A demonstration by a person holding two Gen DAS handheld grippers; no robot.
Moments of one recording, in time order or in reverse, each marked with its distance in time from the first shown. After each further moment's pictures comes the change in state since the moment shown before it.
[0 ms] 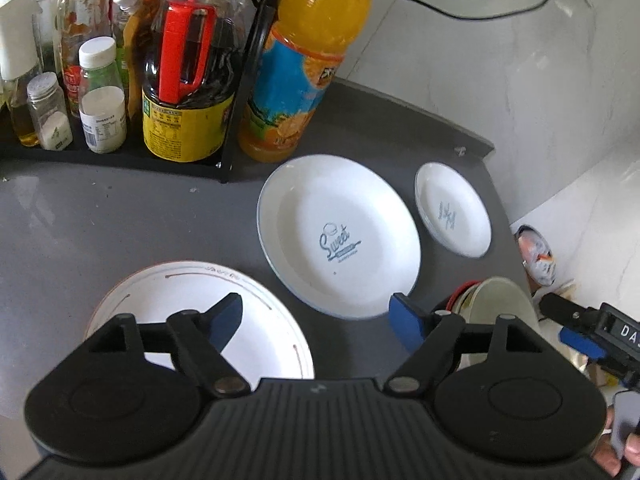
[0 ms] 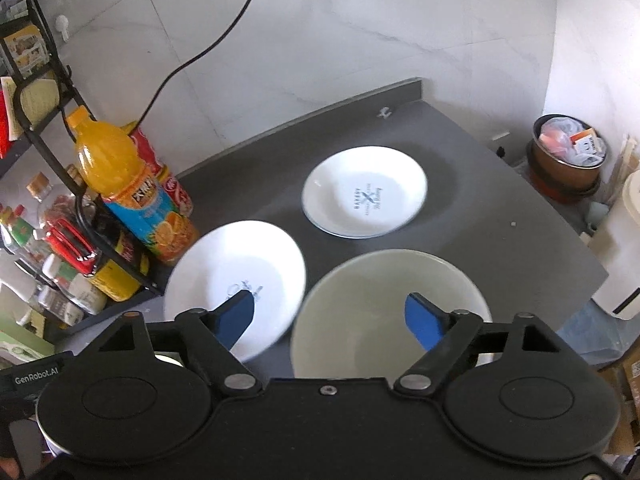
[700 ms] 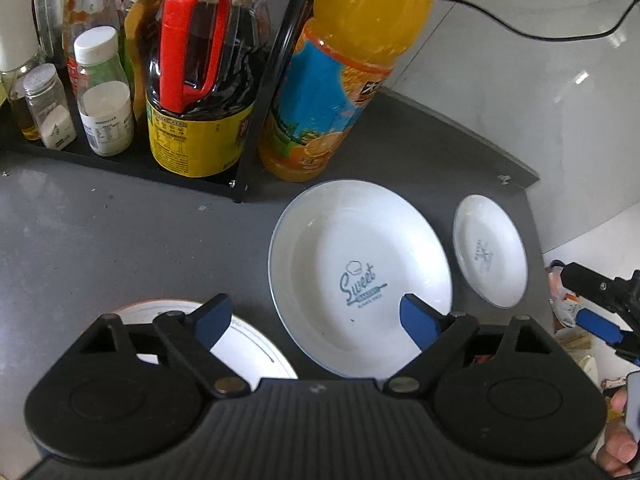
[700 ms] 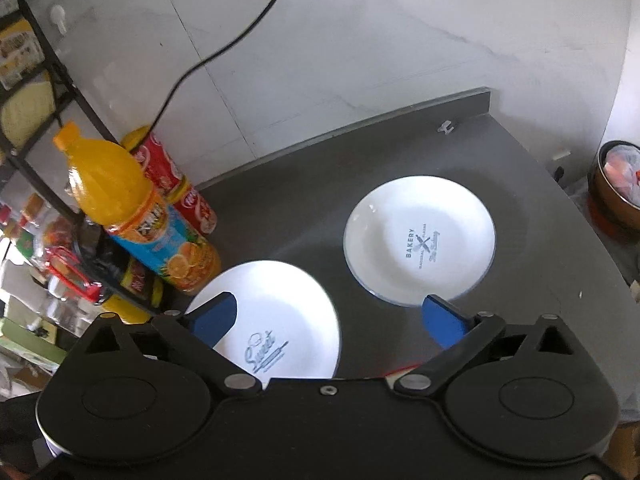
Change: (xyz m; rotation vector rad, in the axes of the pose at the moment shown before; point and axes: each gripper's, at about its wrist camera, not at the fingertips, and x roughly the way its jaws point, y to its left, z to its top) left arm 0.052 0.000 0.043 -0.099 0.024 0.113; right arm 0.077 0.013 0.070 -0.090 0.068 0.107
